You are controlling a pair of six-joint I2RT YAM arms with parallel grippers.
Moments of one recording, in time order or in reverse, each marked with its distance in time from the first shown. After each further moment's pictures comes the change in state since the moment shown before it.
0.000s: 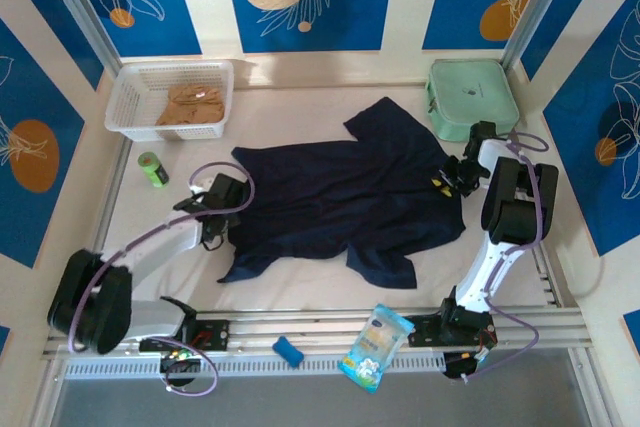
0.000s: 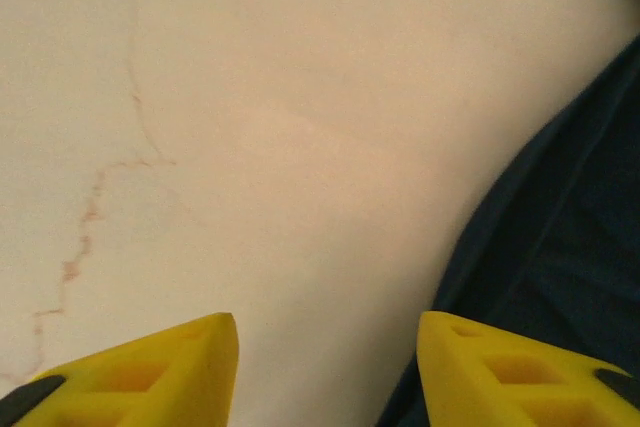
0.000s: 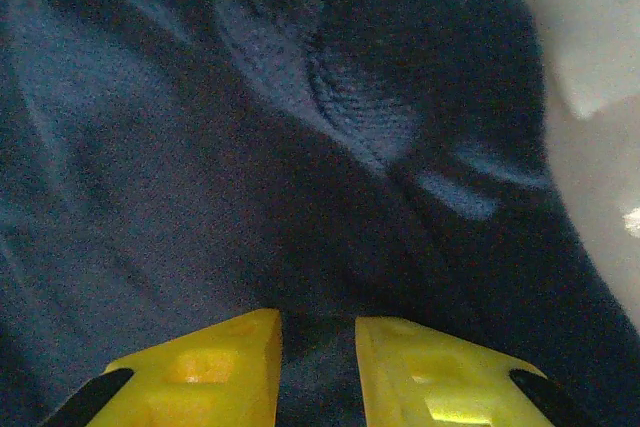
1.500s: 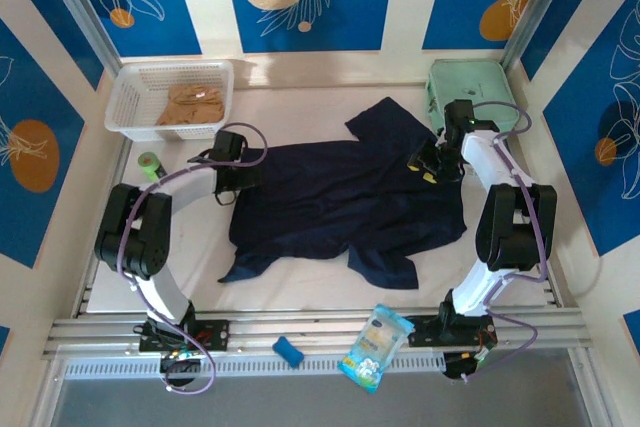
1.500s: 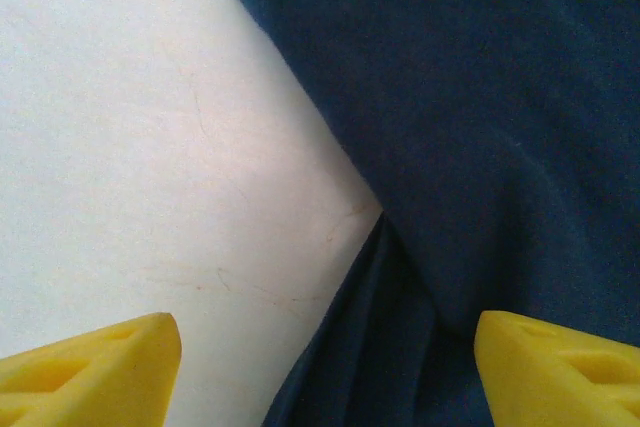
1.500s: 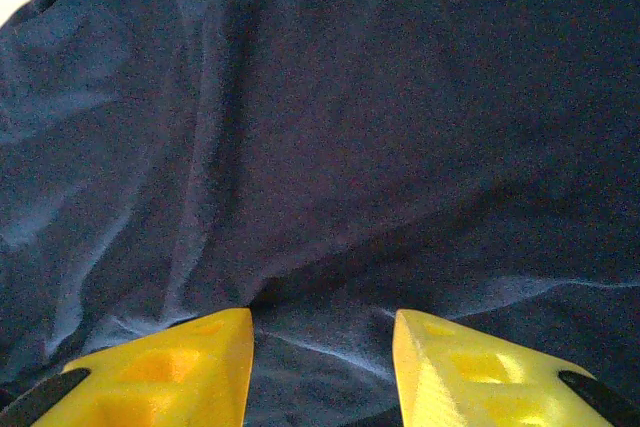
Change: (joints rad) left arm 0.154 0.475 0.358 0.223 0.399 0.334; right arm 0.213 -0.213 0.074 -0.164 0.010 -0.053
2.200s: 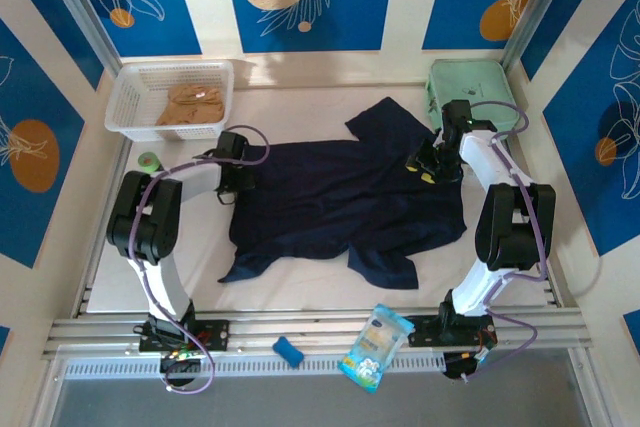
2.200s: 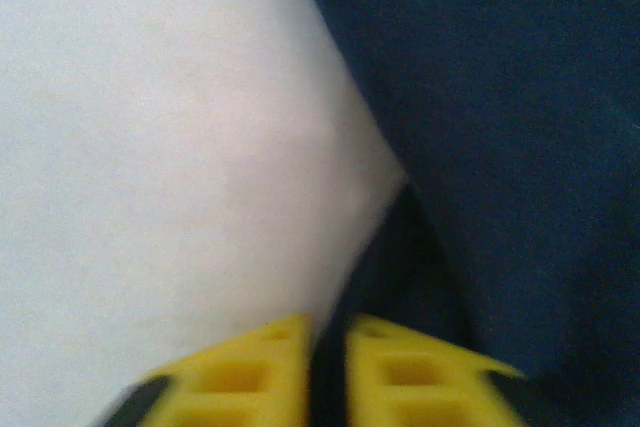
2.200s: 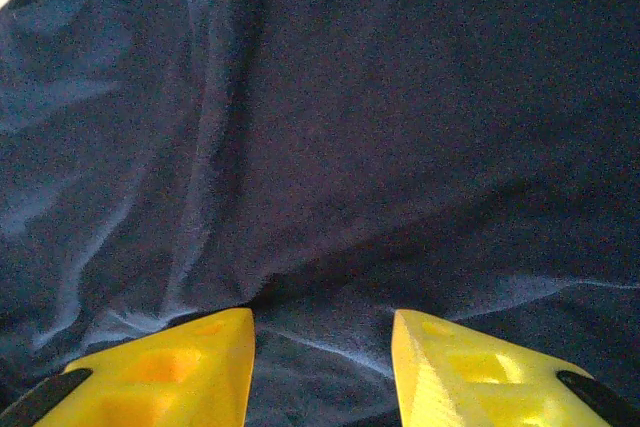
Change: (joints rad) left arm 0.017 0.123 0.045 0.013 0.001 0.041; right arm 0.009 0.006 0.000 0.000 0.000 -0.003
